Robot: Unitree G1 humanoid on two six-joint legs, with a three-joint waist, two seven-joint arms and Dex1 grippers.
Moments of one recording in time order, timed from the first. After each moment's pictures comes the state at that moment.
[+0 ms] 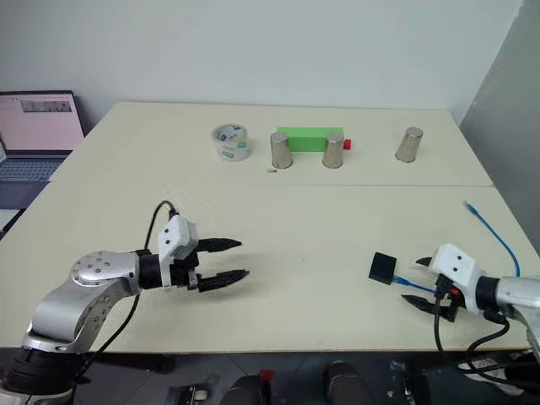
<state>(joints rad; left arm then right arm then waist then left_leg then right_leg) -0.22 0.77 -0.01 -0.27 -0.47 0.48 -1.06 0.05 -0.96 -0.13 -0.18 0.24 0.31 1.01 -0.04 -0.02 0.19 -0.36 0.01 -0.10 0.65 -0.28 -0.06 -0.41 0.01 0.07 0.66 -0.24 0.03</state>
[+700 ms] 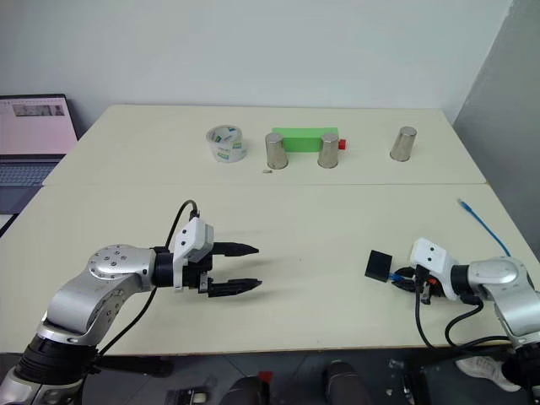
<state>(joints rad) -0.28 0.74 -0.07 -0.26 -0.46 0.50 -1.10 -0.19 -0.93 0.07 0.01 0.15 0.26 1.11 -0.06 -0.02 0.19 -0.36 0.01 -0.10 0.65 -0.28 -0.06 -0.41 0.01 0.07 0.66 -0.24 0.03</state>
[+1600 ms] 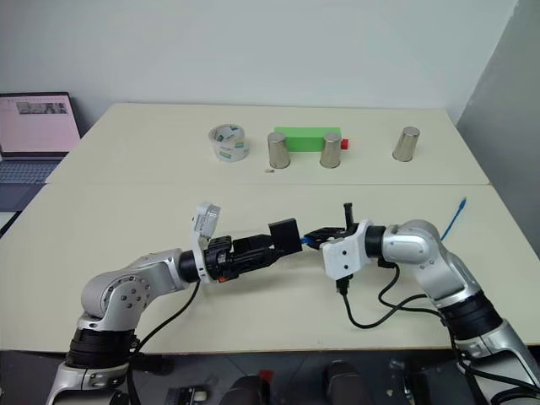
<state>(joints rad) -0.36 0.48 0.04 -0.14 -0.84 0.88 -0.91 -0.54 -0.64 0.33 -0.07 -0.21 -0.35 0.93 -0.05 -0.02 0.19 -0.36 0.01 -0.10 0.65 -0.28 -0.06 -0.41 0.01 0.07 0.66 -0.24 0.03</state>
